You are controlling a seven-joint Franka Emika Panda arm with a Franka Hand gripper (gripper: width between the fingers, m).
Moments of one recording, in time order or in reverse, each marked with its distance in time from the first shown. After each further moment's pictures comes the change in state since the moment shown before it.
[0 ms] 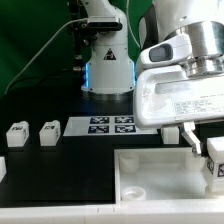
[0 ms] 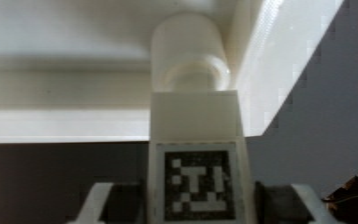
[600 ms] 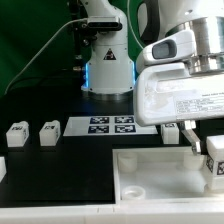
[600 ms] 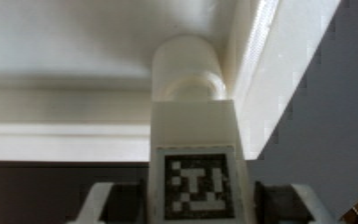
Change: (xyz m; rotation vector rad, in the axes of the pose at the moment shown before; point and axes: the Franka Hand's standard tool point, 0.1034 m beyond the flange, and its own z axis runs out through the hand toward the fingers) arm -0.003 -0.001 -0.003 0.006 -0.117 -0.022
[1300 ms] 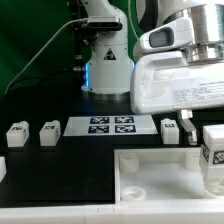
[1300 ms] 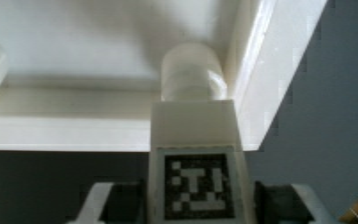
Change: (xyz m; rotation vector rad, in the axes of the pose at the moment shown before) arm 0.003 0.003 -0.013 -0.003 -0.041 0.007
